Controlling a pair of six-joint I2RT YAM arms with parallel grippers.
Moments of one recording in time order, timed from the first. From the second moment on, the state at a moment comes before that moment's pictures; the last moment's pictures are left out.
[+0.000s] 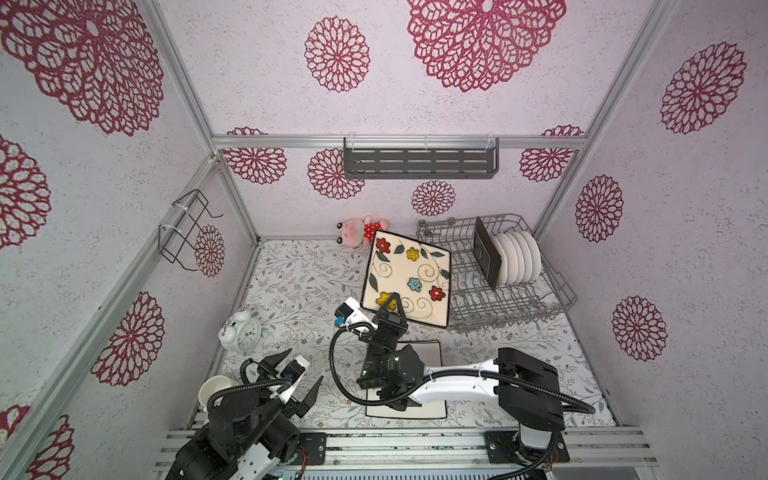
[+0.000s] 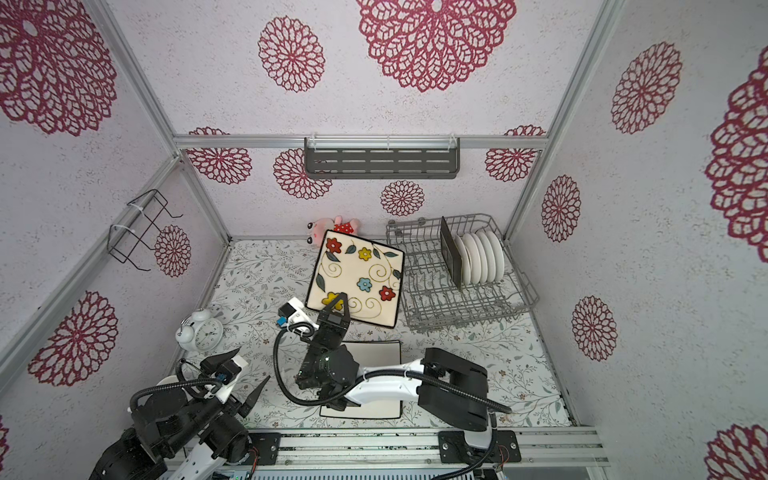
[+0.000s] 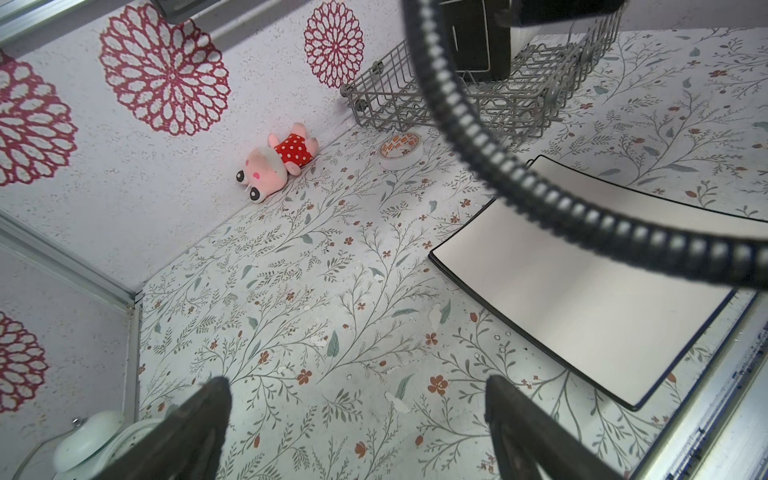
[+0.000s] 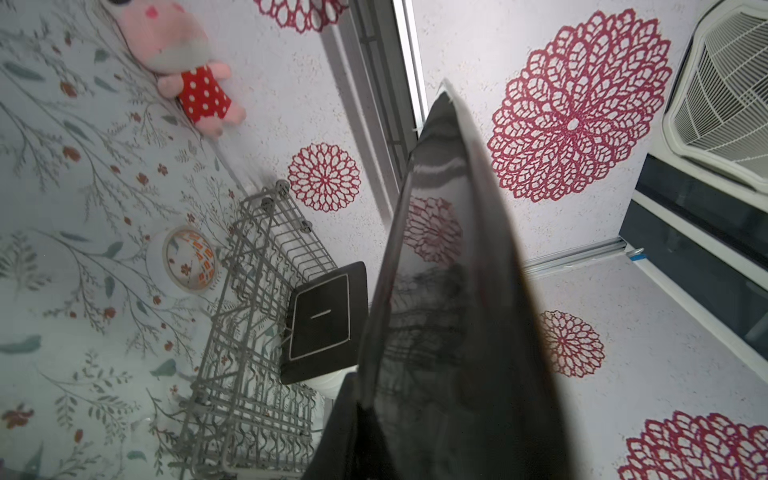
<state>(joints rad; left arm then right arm) -0.63 0.01 0.63 -0.97 -0.15 0.32 1.39 1.88 1.29 1.45 1.60 -2.02</state>
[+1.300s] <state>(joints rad) -0.63 0.01 0.63 -0.96 -0.13 0.33 1.26 1.70 1.55 -0.97 0.64 -0.49</state>
